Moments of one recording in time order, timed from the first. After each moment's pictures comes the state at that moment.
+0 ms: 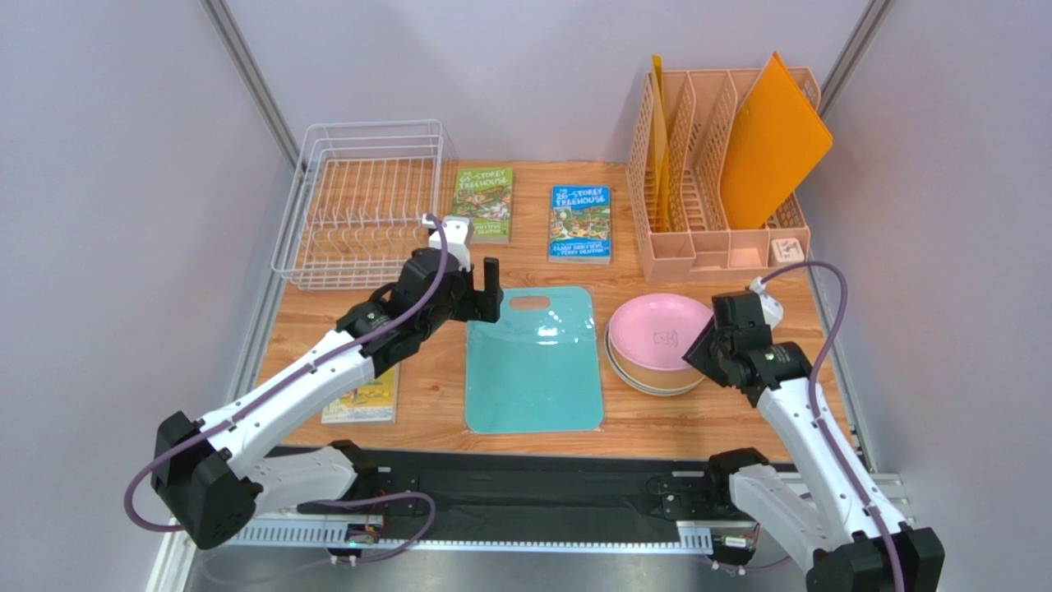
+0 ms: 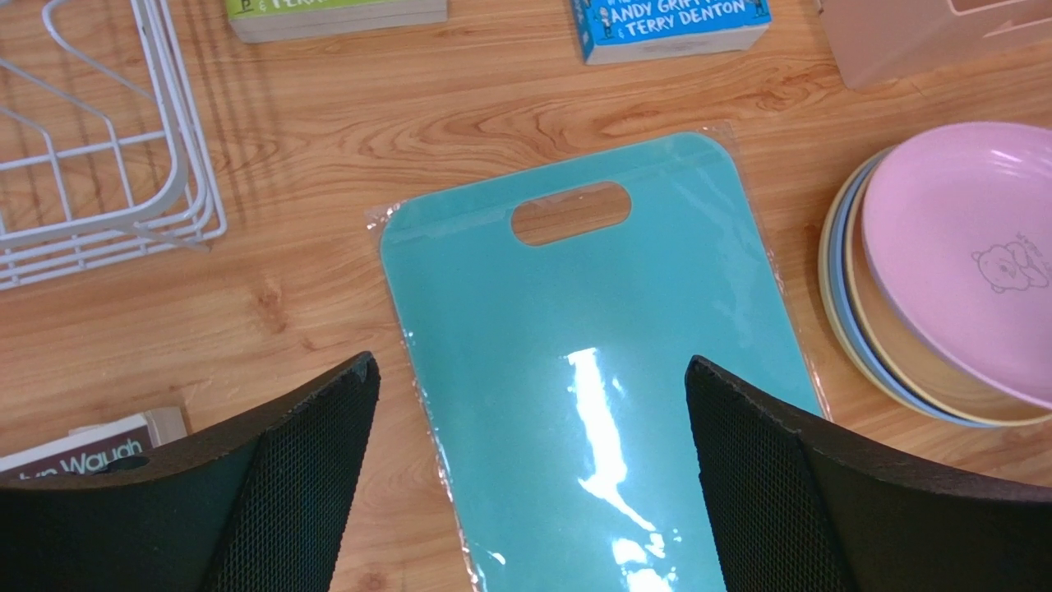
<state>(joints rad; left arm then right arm) -0.71 1.13 0.93 -0.33 -0.27 -0.37 0.20 0.85 0.69 -0.81 0.19 0.78</state>
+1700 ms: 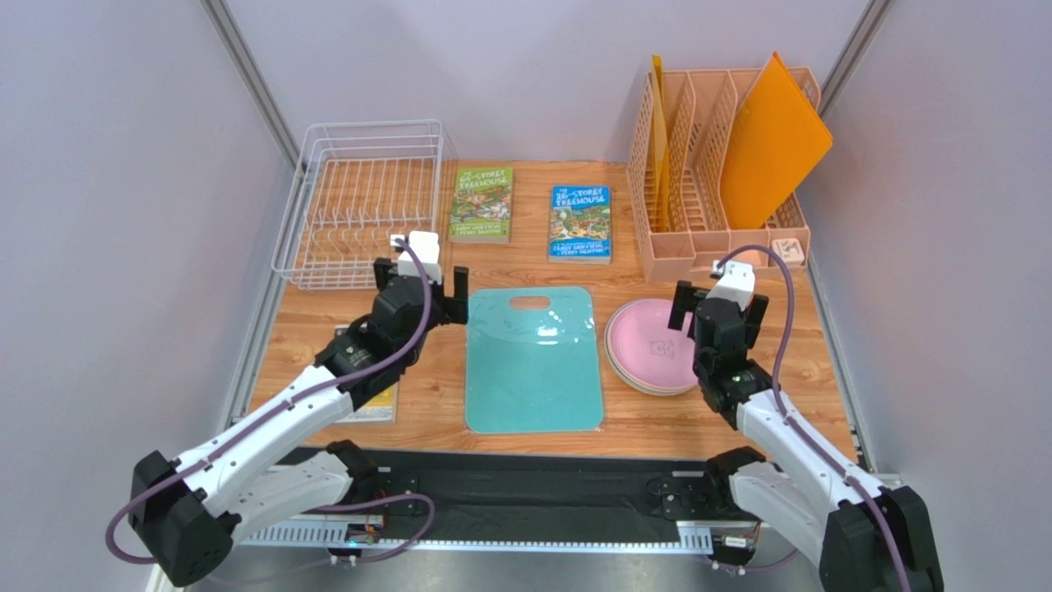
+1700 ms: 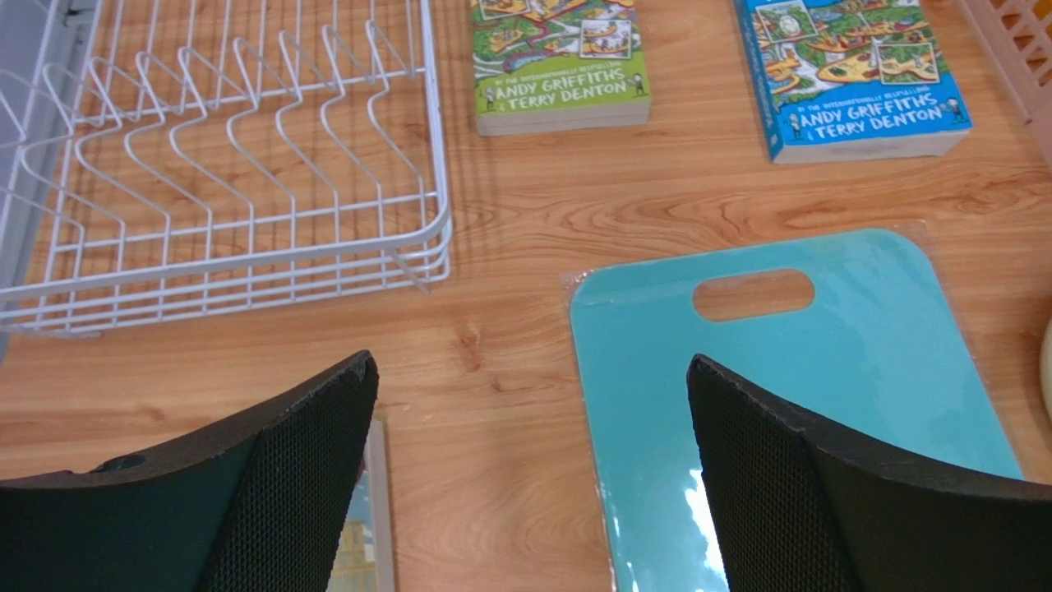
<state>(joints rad) -0.71 0.94 0.74 -0.17 -0.56 -0.20 0.31 0.90 0.40 0.09 0.58 0.16</state>
